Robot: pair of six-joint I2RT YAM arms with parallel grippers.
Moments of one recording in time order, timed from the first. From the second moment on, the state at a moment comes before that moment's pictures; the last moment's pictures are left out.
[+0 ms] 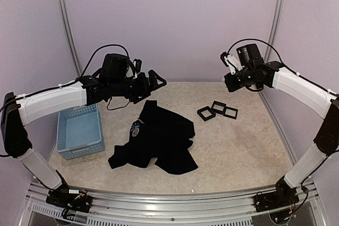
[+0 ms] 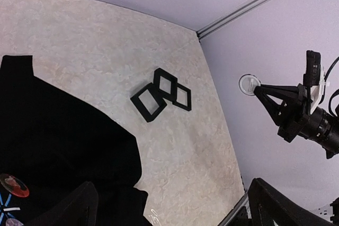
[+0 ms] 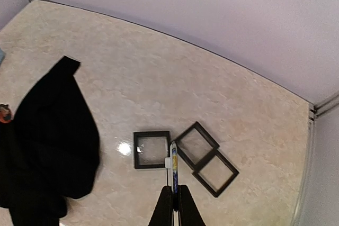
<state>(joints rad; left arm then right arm) -0.71 1.58 1.33 -0.17 0.17 -0.80 0.46 1.54 1.44 -0.54 0.06 -0.09</state>
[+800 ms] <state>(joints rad) -0.73 1.47 1.12 -0.16 0.02 -0.87 0.38 2.02 1.58 -0.63 0.52 -0.14</state>
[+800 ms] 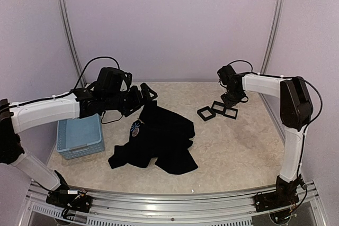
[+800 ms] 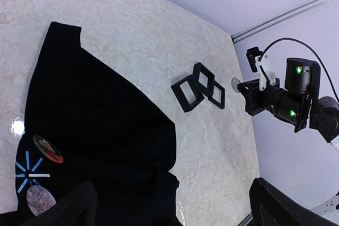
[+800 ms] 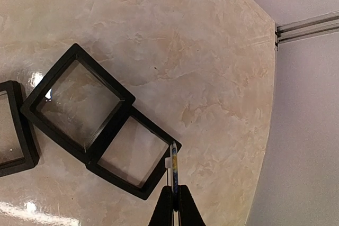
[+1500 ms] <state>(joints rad) -0.69 1.46 1.07 -0.11 0.04 -0.86 0.38 2.15 1.65 -0.66 0.56 -0.14</state>
